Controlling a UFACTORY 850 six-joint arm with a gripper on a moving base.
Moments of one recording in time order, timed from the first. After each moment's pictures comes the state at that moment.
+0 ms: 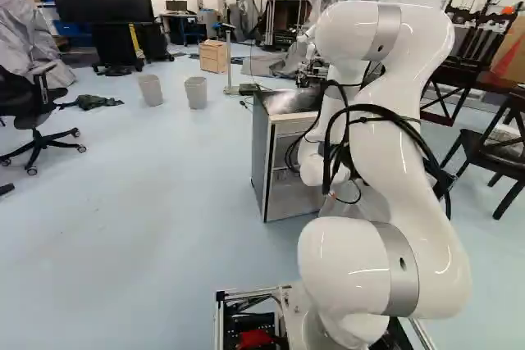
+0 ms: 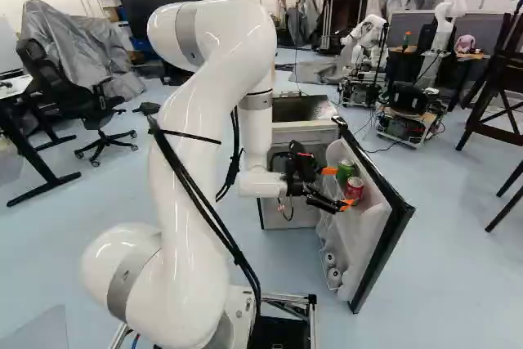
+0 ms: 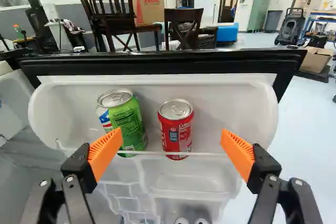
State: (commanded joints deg) arm -14.3 -39.4 -33.3 59.2 80.0 9.6
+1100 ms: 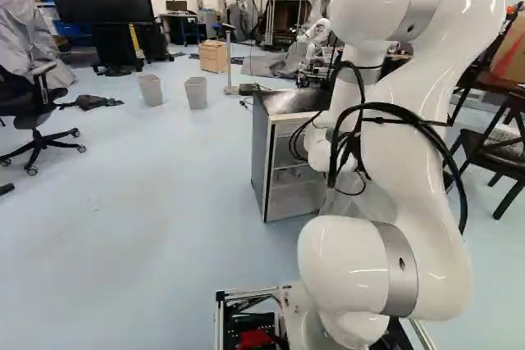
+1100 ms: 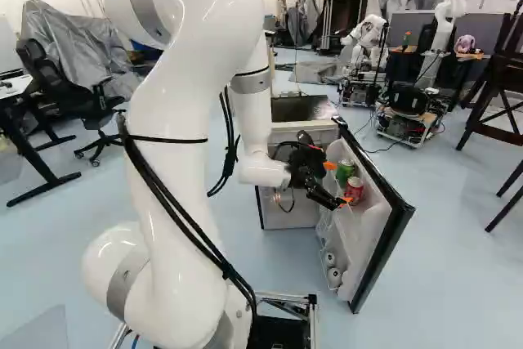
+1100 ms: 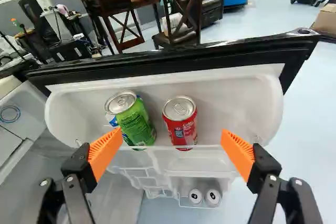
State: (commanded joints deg) arm -16.8 -28.1 -30.2 55.5 65.5 9.6
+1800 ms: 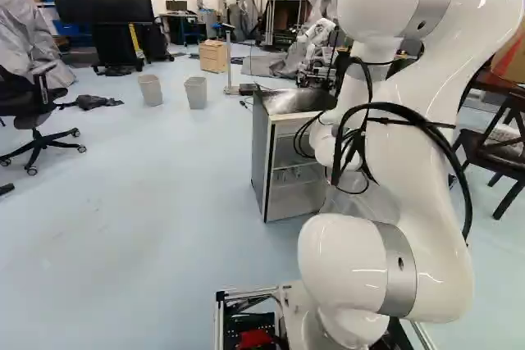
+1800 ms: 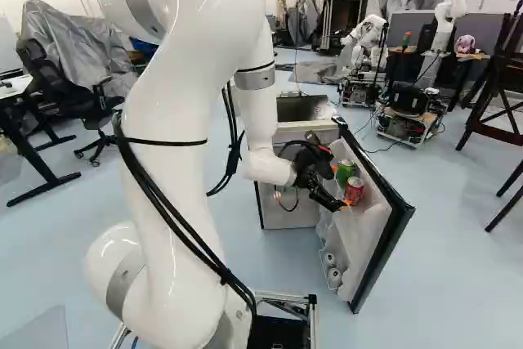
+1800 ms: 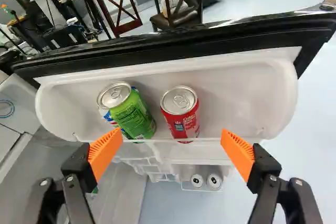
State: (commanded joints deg) arm -19.3 -27.2 -30.9 51.9 58.9 9.6
